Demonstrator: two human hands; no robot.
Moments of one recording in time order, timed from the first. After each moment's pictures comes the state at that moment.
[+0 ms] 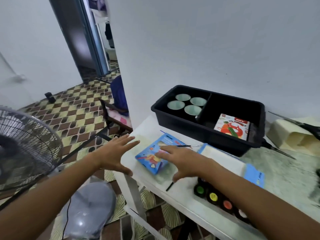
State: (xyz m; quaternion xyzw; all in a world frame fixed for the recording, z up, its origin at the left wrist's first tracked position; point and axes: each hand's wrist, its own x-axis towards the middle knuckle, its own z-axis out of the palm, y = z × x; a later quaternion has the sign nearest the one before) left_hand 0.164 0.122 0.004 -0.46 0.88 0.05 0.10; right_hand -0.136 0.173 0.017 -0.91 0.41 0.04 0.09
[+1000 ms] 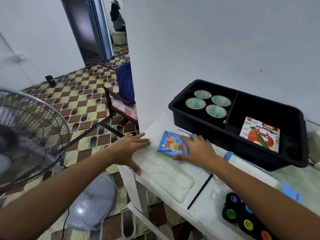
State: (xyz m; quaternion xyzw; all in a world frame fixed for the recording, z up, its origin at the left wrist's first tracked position) left_hand 0.185 0.057 -0.035 -0.40 0.91 0.06 0.09; right_hand -0.115 0.082 -0.035 -0.77 0.63 0.02 0.08
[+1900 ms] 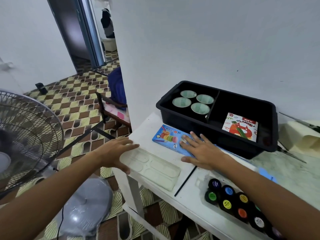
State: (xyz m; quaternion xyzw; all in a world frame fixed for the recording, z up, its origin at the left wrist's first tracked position) left_hand 0.193 0.078 -0.039 -0.44 0.89 0.06 0.11; right_hand -0.181 0.122 -0.028 -0.85 0.51 0.11 0.02
